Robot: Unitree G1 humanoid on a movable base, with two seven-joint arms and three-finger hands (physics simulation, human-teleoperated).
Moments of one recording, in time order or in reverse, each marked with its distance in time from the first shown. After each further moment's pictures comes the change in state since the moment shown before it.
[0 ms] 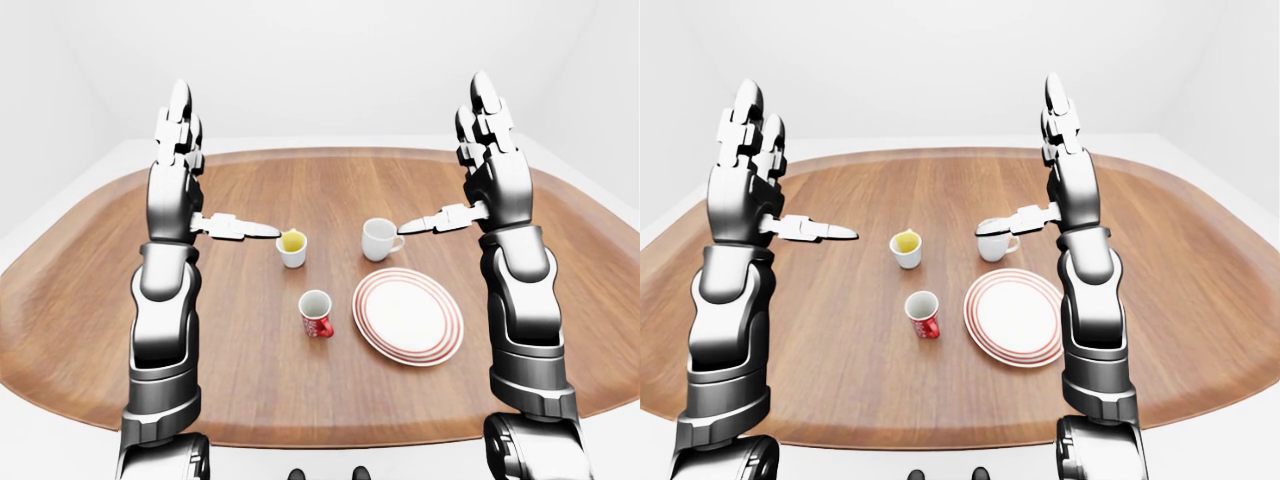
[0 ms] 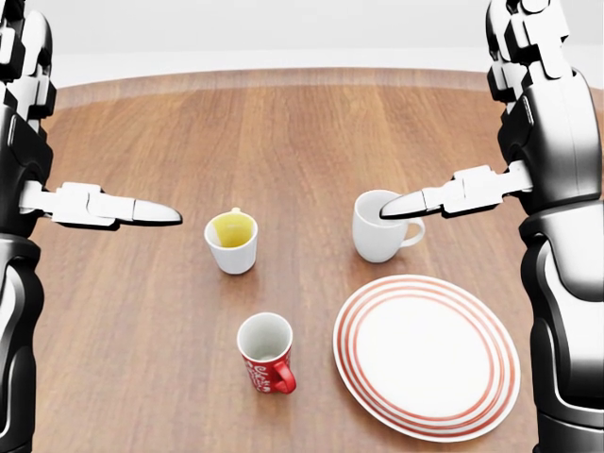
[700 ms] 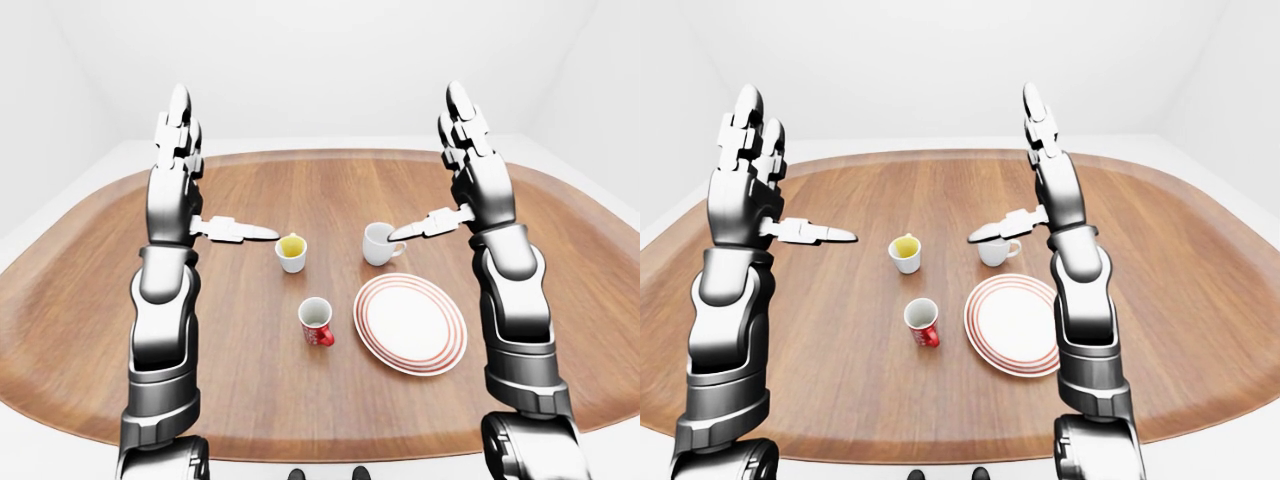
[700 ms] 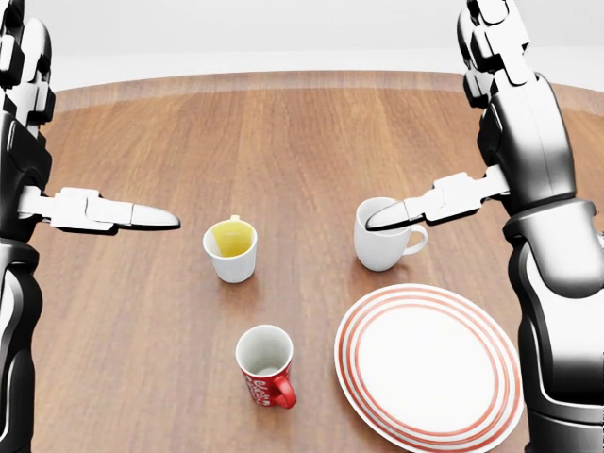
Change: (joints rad) left arm 0.014 -0.001 0.004 -0.002 -0.003 0.000 -0.002; right arm -0.009 0.006 0.031 0.022 -0.057 0.000 0.041
